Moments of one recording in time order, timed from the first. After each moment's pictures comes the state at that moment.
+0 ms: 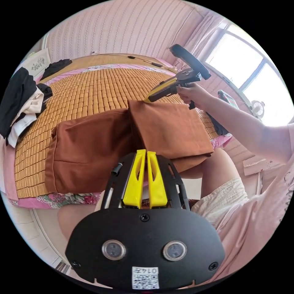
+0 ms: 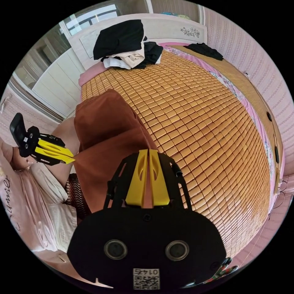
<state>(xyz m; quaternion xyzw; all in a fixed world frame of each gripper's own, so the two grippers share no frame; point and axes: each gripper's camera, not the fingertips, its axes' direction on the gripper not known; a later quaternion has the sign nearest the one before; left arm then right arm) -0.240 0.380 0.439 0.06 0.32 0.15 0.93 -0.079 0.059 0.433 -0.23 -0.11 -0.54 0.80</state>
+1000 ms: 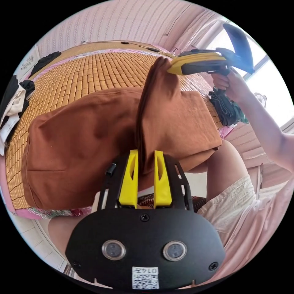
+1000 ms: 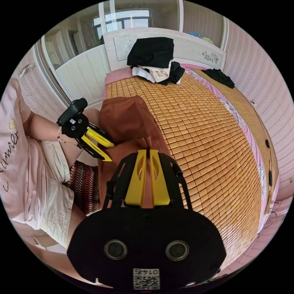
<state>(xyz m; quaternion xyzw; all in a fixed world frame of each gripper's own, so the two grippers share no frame) -0.186 0.382 0.470 0.03 0.33 0.18 0.93 -0.030 0.111 0.350 -0.12 -0.19 -0.60 0.77</state>
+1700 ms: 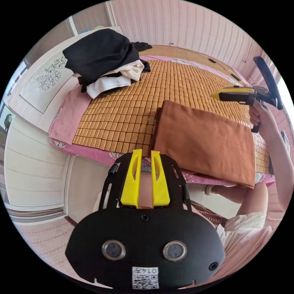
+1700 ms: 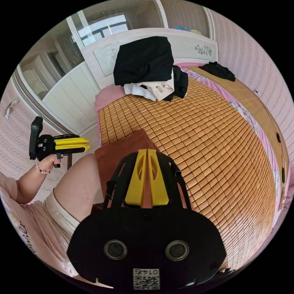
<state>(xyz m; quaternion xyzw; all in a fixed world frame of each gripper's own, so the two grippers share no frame) -0.344 0.401 0.450 0.03 0.10 -0.06 0.99 -0.168 0.125 0.422 -0.15 -0.21 -0.51 0.82</state>
